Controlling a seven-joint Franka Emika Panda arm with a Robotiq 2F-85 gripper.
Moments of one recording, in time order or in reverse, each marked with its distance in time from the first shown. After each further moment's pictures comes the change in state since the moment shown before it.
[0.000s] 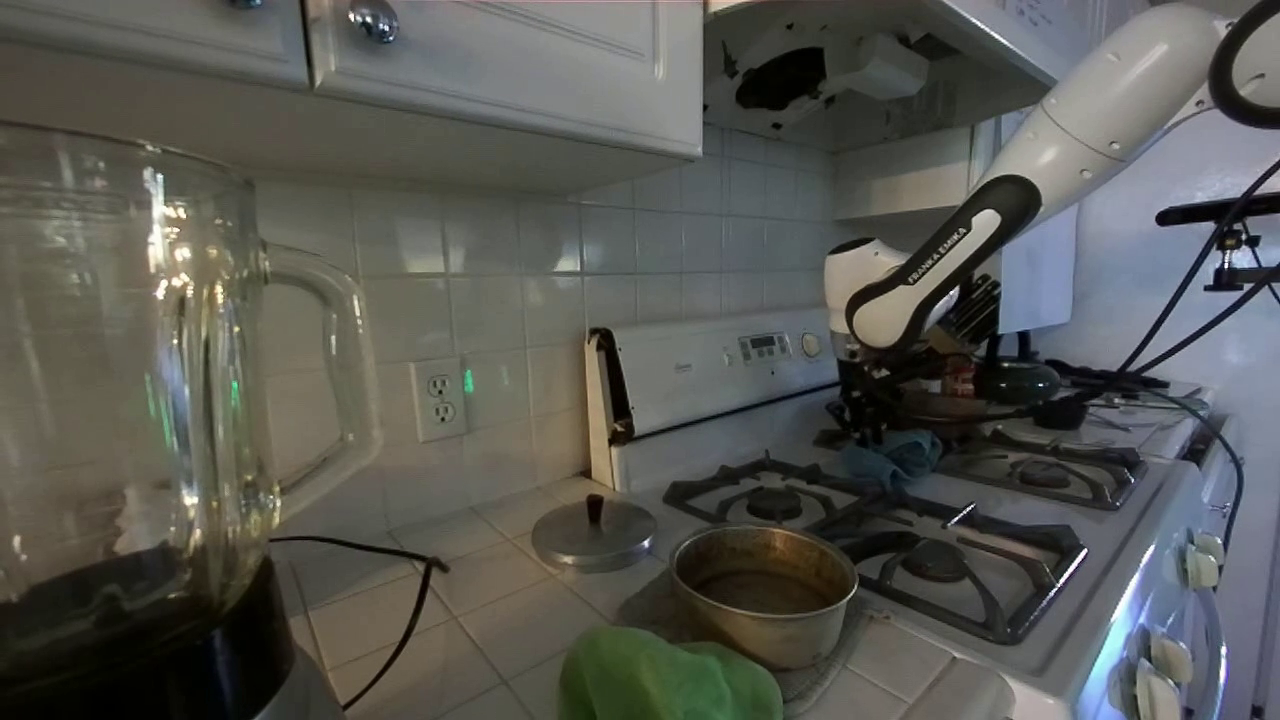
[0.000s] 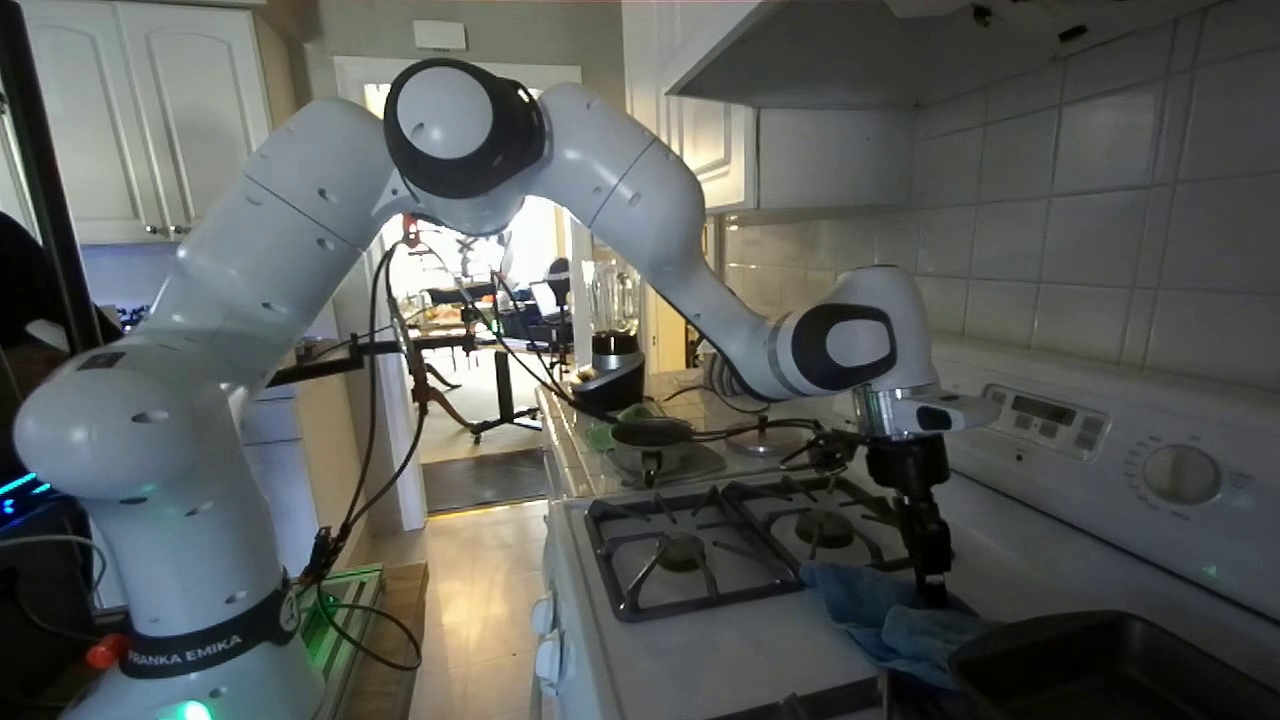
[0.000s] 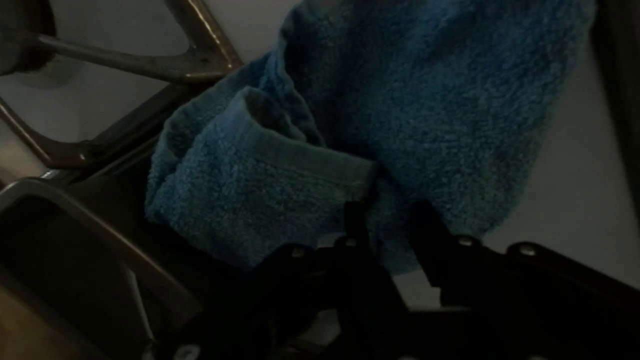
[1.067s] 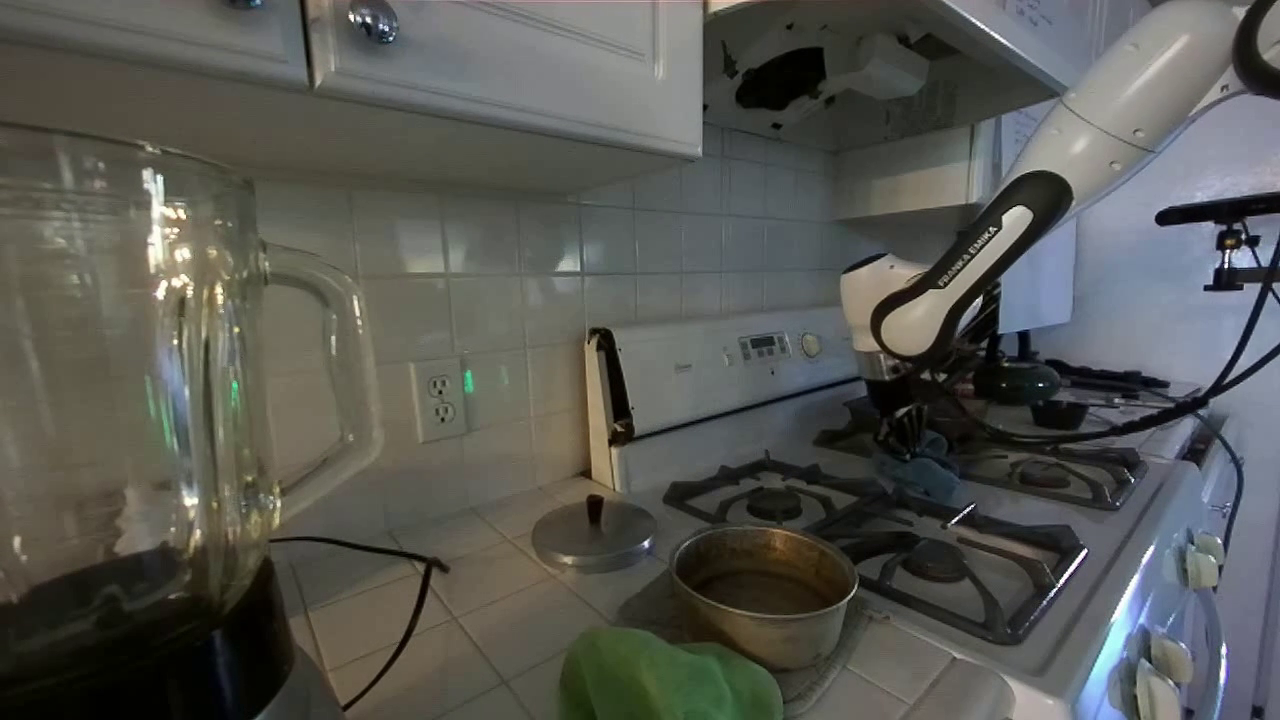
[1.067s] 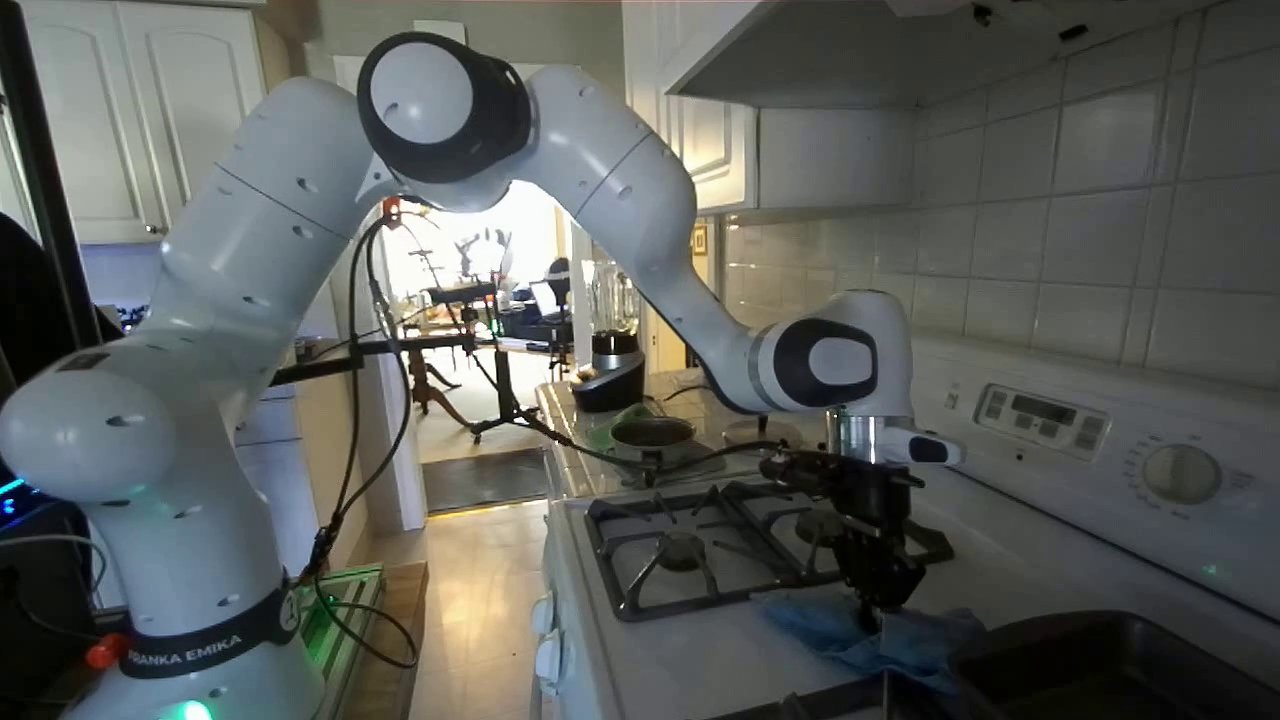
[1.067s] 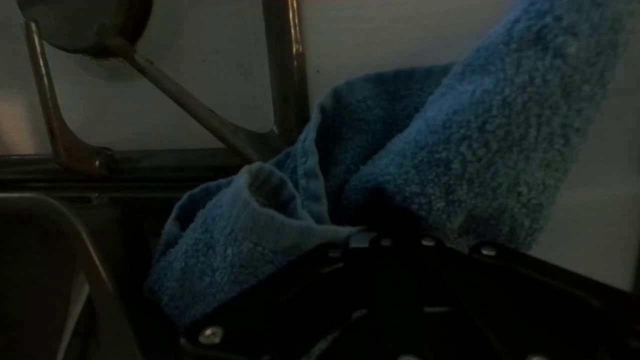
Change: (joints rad) arm -0.099 -0.071 0.117 -0.131 -0.094 -0.088 -0.409
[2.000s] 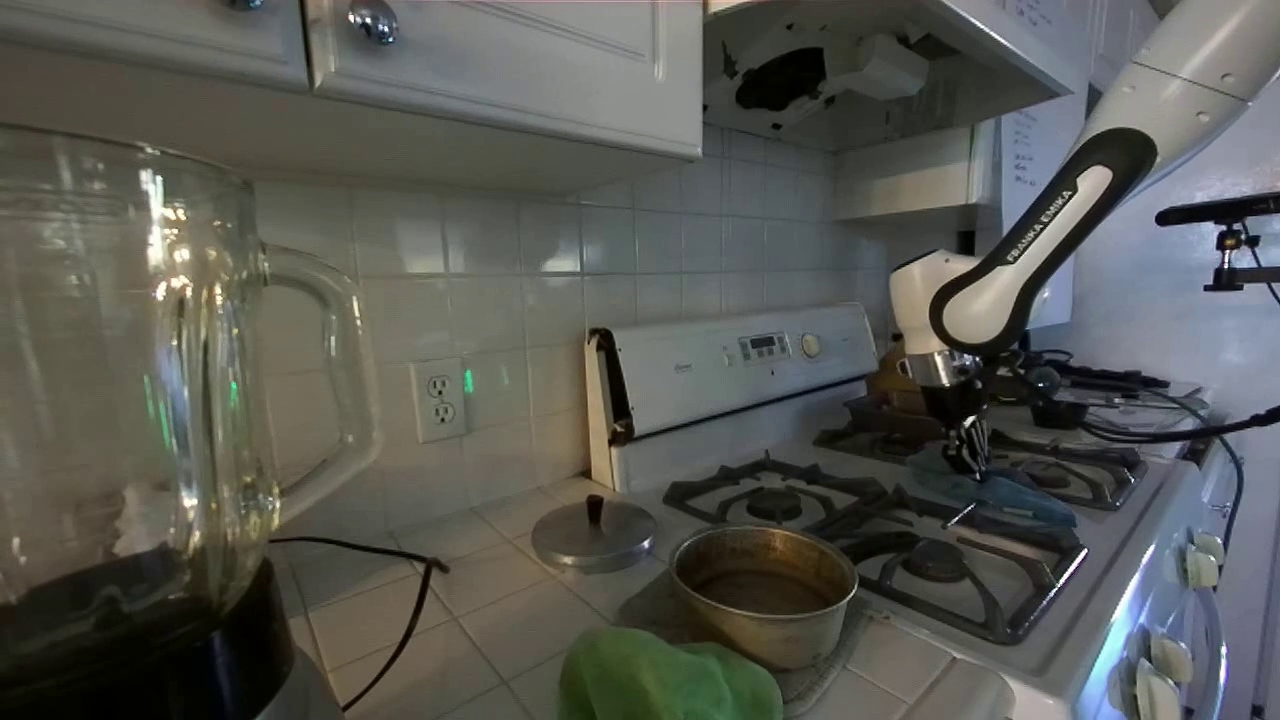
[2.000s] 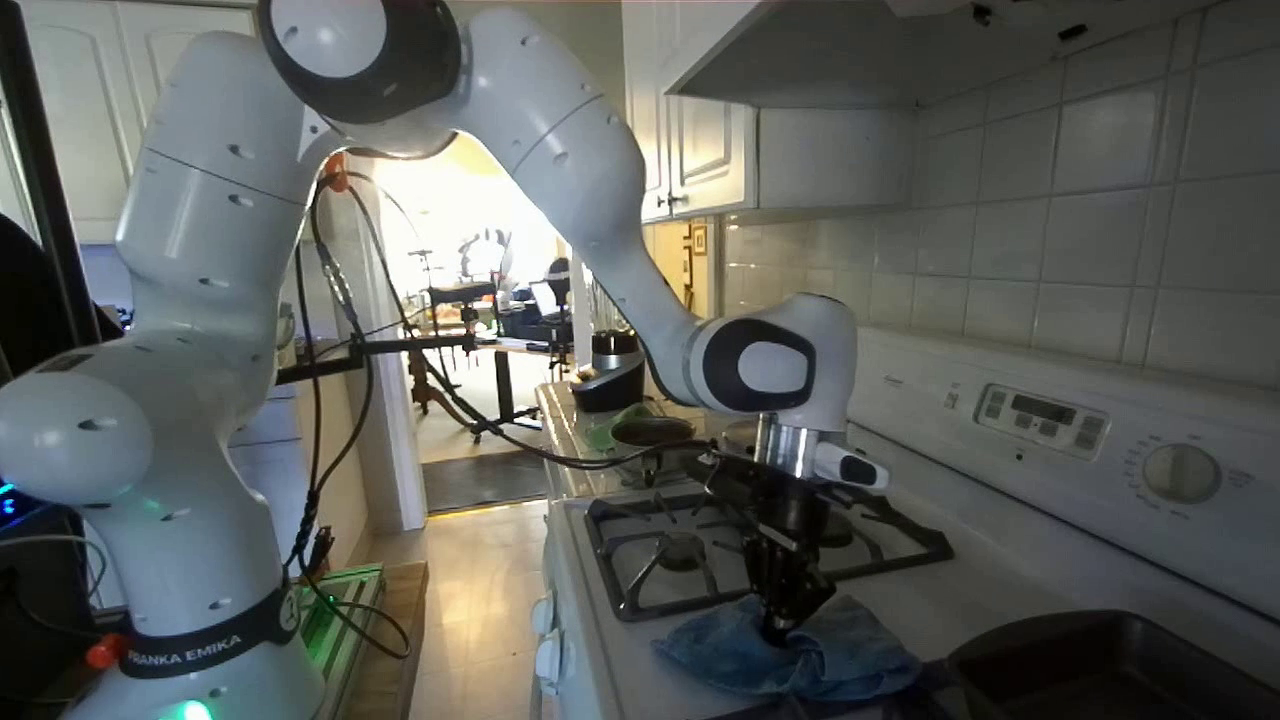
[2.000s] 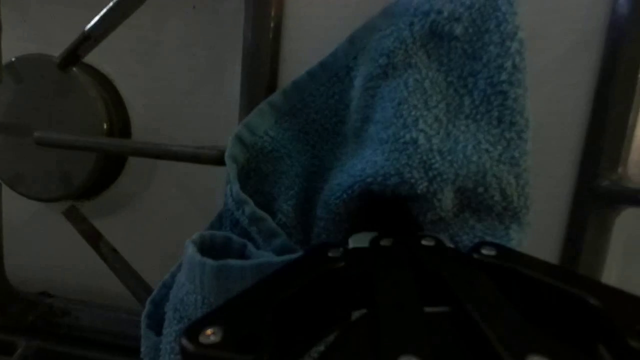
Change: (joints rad) arm -0.103 -0.202 0.111 -0.308 0.002 -0.001 -0.174
